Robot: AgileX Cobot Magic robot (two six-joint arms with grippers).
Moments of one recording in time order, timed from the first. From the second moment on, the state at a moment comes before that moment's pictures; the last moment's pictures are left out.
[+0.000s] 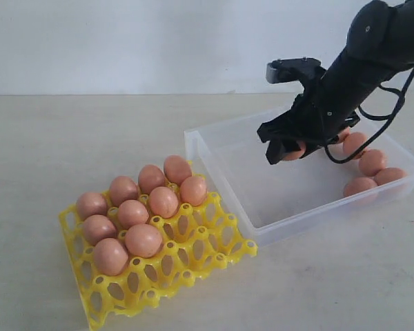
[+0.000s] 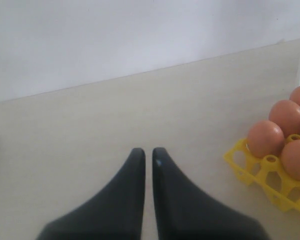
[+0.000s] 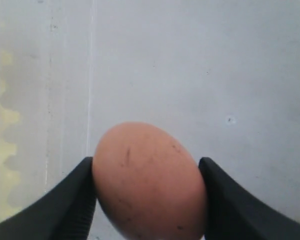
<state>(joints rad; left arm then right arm) -0.01 0.00 0.00 0.08 0.29 0.10 0.13 1.93 -1.36 0.37 0.76 -0.38</state>
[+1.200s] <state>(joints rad) -0.01 0.00 0.00 0.08 0.29 0.10 0.42 1.81 -0.85 -0.91 -1.16 1.34</state>
